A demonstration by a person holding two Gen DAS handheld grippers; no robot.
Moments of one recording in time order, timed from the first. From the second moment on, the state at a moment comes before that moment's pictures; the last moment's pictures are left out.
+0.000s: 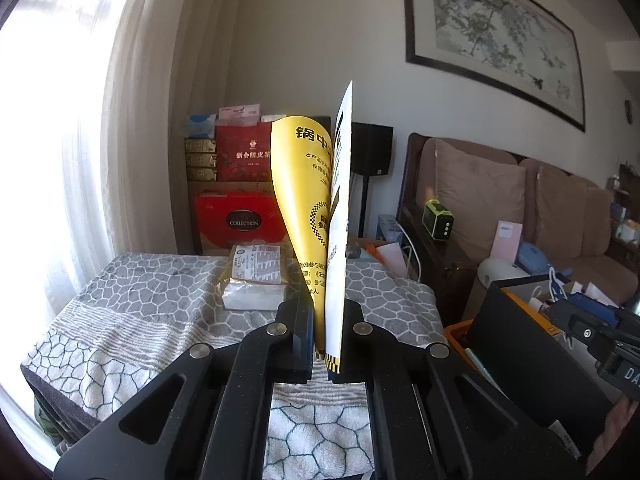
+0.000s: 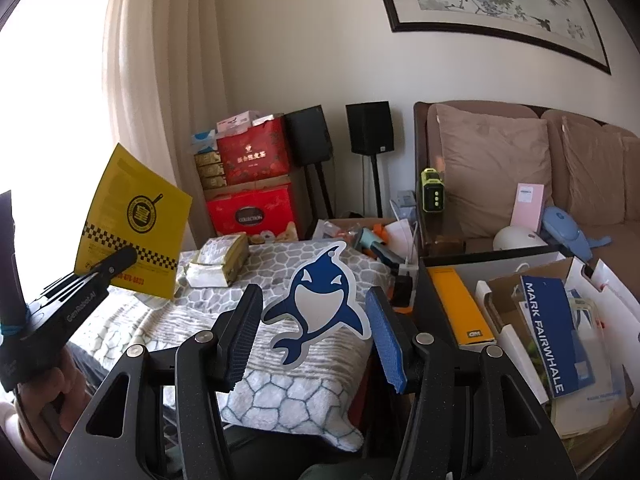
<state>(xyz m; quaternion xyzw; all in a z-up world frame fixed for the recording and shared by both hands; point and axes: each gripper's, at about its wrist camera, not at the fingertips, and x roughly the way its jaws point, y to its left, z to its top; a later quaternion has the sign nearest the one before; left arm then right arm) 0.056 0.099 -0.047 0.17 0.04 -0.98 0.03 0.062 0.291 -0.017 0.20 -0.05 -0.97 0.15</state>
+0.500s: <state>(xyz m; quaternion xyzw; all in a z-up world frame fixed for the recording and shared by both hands) 0.048 0.114 -0.051 0.18 0.06 -0.98 0.01 0.057 0.312 -0.016 0.21 -0.06 -0.97 0.12</state>
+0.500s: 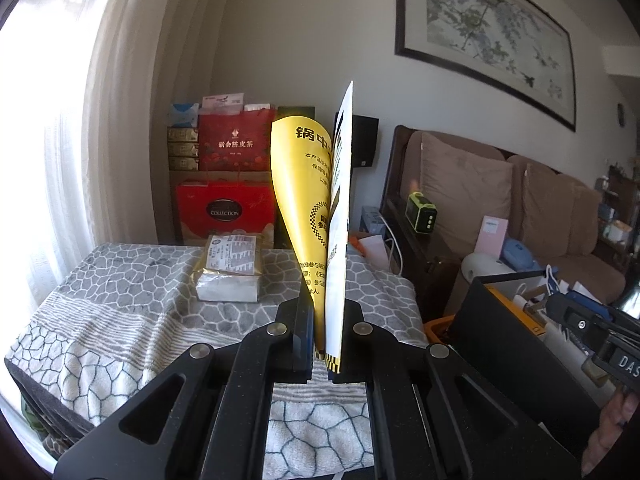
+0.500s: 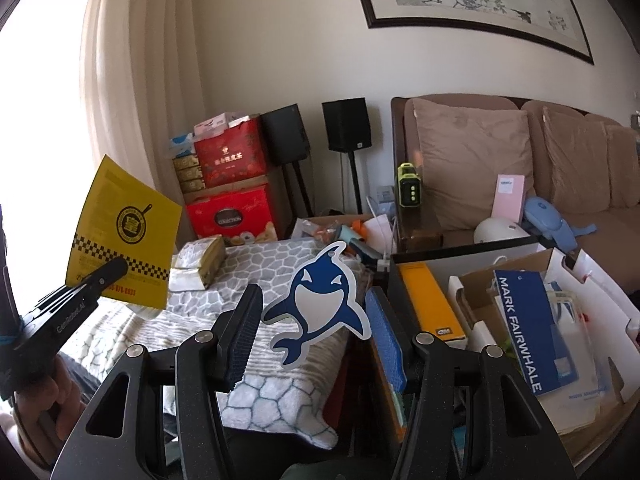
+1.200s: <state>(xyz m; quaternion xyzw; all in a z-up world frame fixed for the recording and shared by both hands) 0.044 0.134 -0.043 0.18 0.06 -0.98 -0.03 0.059 0.338 -0.010 0.20 -0.08 -0.97 0.09</state>
